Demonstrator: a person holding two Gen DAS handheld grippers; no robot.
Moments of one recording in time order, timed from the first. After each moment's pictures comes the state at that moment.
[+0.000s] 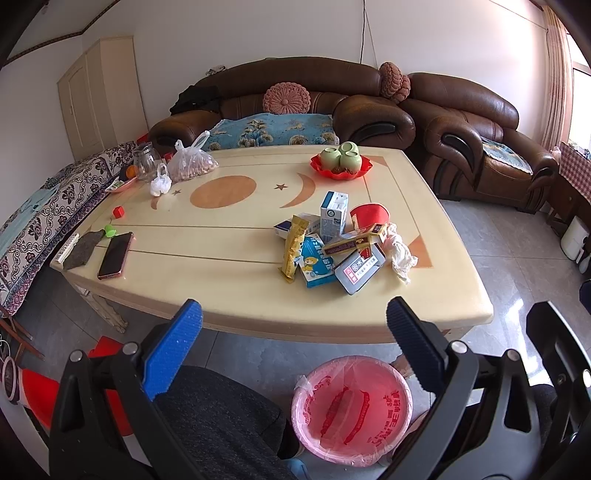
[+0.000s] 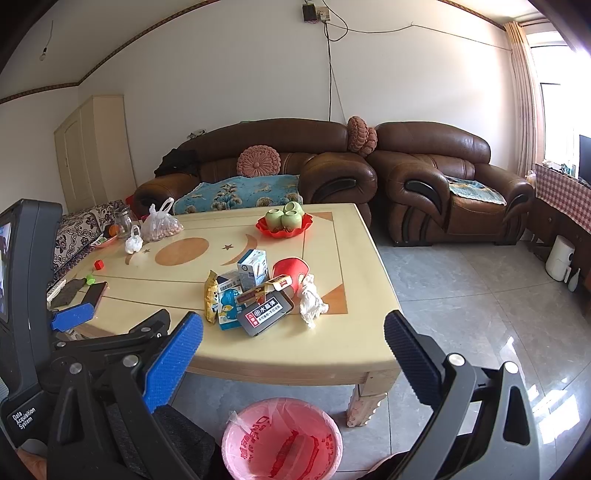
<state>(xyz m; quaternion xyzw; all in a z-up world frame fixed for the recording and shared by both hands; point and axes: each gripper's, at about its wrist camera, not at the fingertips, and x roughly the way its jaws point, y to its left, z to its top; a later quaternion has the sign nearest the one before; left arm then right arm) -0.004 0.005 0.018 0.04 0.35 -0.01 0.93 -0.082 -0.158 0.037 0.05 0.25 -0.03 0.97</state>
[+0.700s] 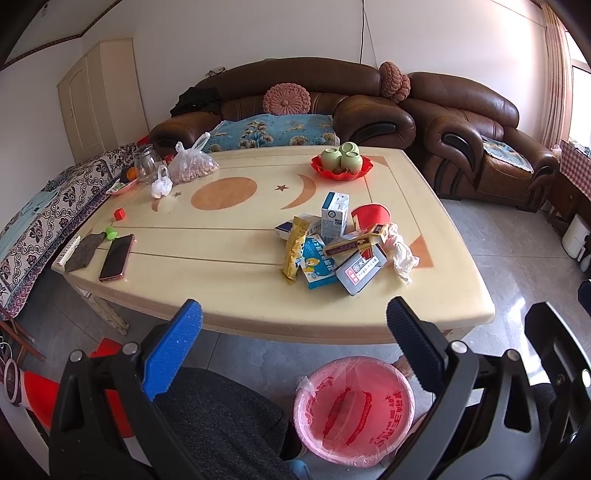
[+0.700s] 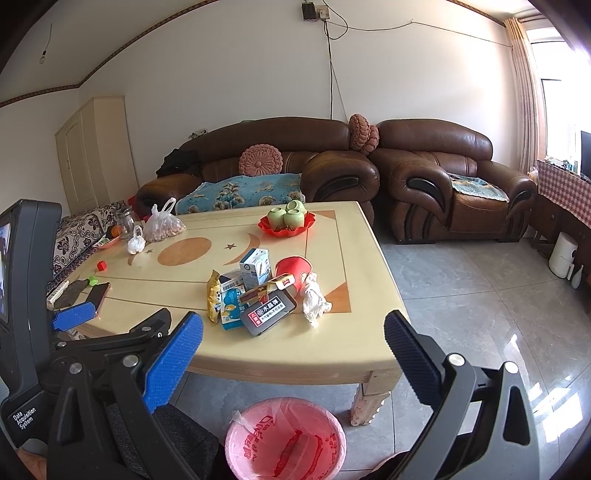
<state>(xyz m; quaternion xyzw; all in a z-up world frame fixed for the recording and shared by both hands) -0.004 0.005 0.017 0.04 0.35 0.00 0.93 -0.079 -0.155 0.037 0.06 0.25 -0.03 0.96</state>
